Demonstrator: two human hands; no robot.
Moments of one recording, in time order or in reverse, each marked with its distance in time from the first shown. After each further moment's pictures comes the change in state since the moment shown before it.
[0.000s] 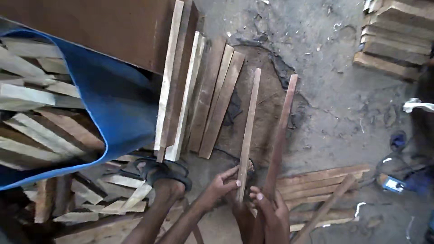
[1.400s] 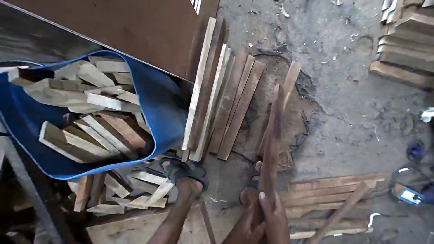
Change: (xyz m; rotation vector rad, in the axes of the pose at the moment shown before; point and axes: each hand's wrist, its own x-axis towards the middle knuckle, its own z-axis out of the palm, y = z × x) left_hand -0.100 -0.001 0.063 0.064 0.037 0.061; right_hand -0.015 0.025 0.043 -0.255 -0.031 0.119
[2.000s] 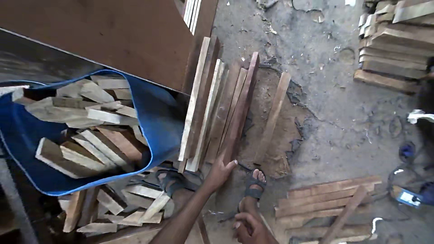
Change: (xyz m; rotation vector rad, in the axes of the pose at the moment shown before) left_hand 0.127 0.058 -0.126 0.332 0.356 -0.060; right_hand -0.021 0.016 0.017 -0.207 -0.343 0.020
